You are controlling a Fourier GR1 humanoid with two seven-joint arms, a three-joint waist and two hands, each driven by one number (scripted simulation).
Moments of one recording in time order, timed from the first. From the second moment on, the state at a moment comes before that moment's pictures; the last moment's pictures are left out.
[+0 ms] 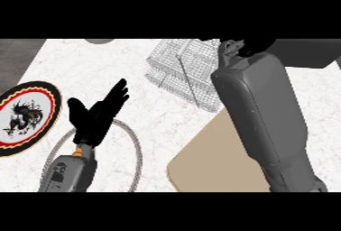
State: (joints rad) left arm -0.23 0.08 -0.09 -1.47 0.10 -0.07 0.25; right arm -1.07 -0.01 0.03 -1.32 1.30 0.00 1.13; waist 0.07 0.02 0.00
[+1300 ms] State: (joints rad) left arm -0.24 0.08 -0.07 -1.45 0.10 -0.07 0.25; right arm -1.37 -0.01 -0.21 -0.63 1.09 -0.91 0.82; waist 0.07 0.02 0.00
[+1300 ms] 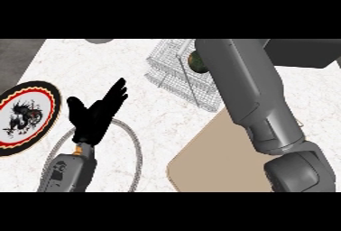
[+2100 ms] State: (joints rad) left arm -0.15 0.10 -0.02 -1.45 0.10 -0.04 0.23; right arm -1.11 0.00 -0.01 -1.01 1.10 -0.83 1.09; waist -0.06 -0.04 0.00
